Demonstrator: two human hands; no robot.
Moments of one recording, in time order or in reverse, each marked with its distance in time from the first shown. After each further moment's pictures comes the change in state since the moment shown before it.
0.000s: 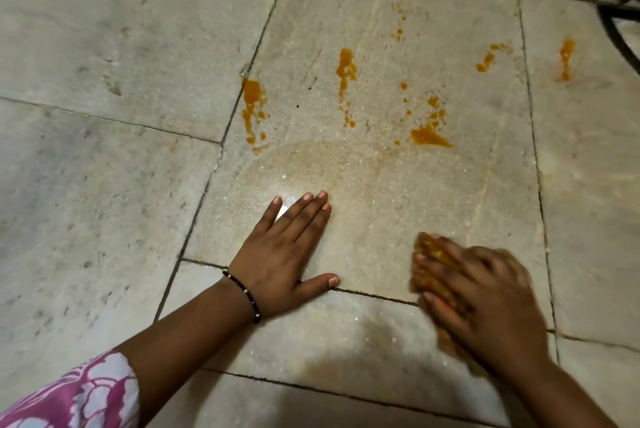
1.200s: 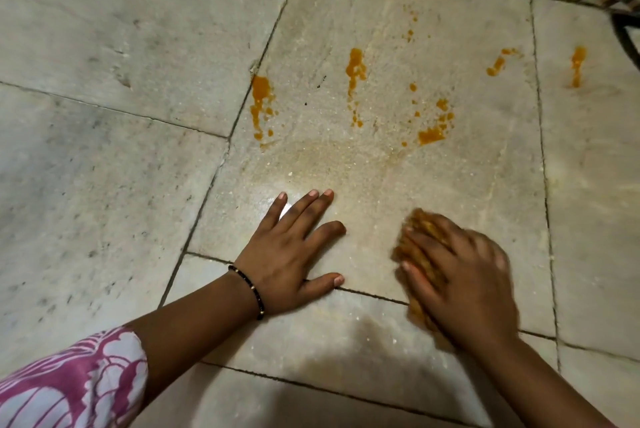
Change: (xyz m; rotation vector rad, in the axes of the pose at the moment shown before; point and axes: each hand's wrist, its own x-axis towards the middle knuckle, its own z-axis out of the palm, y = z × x) left_hand 0.000 0.001 0.003 -0.054 0.072 0.029; right_hand 0.027 -0.022 0.006 -0.005 0.063 0.134
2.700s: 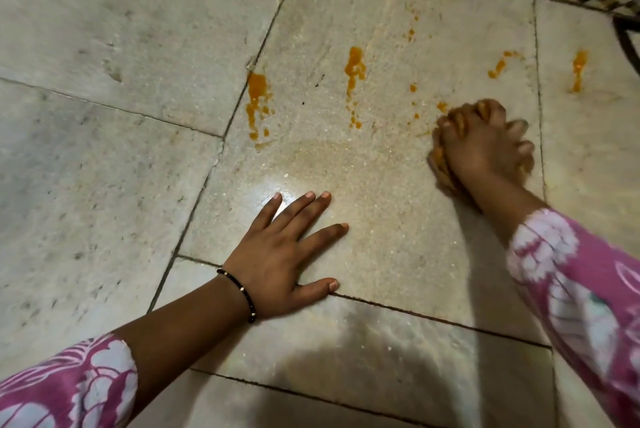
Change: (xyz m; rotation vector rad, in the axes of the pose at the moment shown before) left_hand 0.002 -0.003 -0.003 -0.007 -0.044 -0.017; right_hand 0.180 0.047 -0.001 -0.029 0.134 0.411
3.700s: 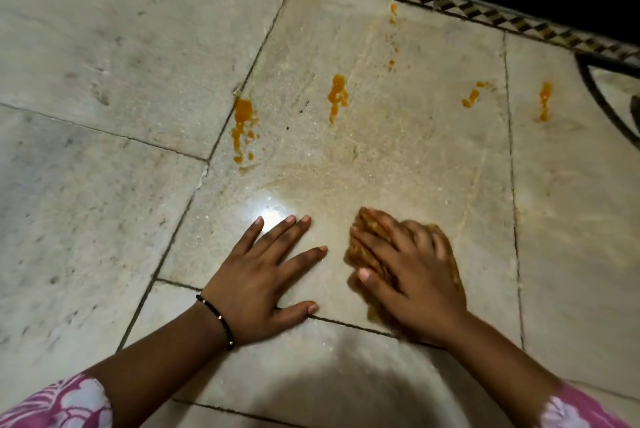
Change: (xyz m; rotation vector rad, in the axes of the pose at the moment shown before) left_hand -0.003 0.003 -0.001 -0.020 0.034 0.008; right_hand -0.142 0.003 -0.033 0.191 -0.372 -0.640
